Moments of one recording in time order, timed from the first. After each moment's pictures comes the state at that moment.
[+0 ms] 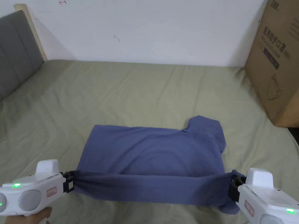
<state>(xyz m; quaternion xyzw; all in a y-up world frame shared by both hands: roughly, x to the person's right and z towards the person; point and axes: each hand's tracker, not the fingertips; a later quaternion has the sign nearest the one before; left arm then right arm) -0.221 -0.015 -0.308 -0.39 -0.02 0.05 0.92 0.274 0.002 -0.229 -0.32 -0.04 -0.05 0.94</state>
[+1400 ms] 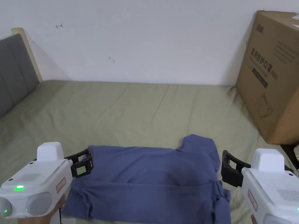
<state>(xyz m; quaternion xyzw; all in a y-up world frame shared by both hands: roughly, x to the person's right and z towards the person) -0.156 0.083 -0.296 -0.17 -0.01 0.03 0.98 0.263 0.097 -0.215 -0.14 -0.07 0.01 0.99</state>
